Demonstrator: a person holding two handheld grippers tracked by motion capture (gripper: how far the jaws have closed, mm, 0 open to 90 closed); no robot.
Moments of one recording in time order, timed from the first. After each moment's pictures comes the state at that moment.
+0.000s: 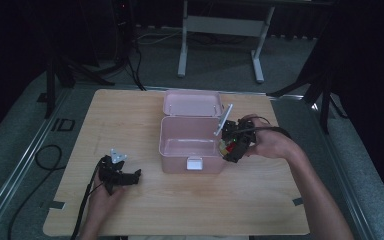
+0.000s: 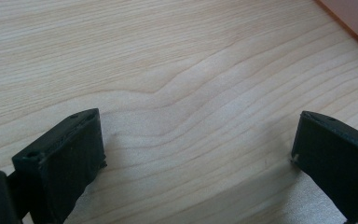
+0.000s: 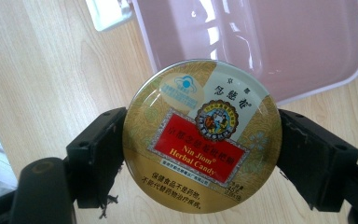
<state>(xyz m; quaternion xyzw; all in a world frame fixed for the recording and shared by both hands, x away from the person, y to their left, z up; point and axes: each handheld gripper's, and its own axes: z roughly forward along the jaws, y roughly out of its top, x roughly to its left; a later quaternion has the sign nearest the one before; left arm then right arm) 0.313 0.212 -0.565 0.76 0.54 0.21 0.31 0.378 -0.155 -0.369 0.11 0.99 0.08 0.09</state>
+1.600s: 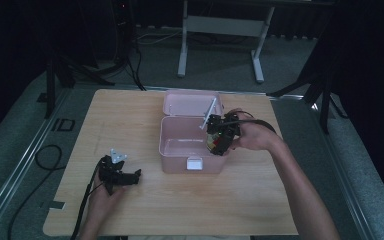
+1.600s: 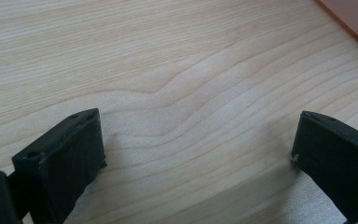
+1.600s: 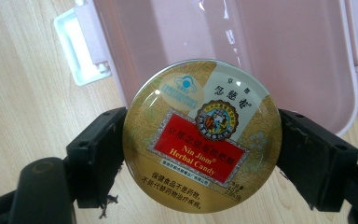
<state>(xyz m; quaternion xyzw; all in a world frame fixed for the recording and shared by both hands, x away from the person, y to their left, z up) 0.313 0.212 -0.565 0.76 0.54 0.21 0.31 0.401 -0.120 -0.377 0.11 0.99 0.08 0.09</state>
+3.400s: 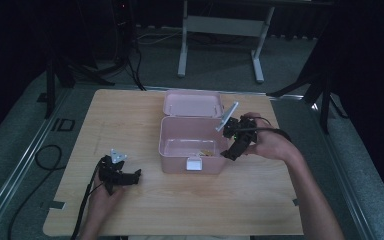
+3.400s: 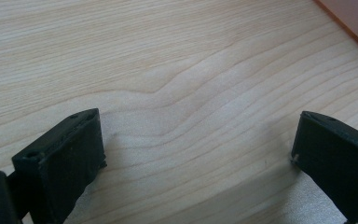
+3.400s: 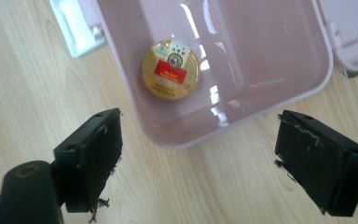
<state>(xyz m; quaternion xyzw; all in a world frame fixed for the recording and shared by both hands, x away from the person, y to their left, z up) 0.313 0.212 -0.565 0.76 0.54 0.21 0.31 0.380 -0.163 -0.371 0.14 0.97 0.13 0.12</state>
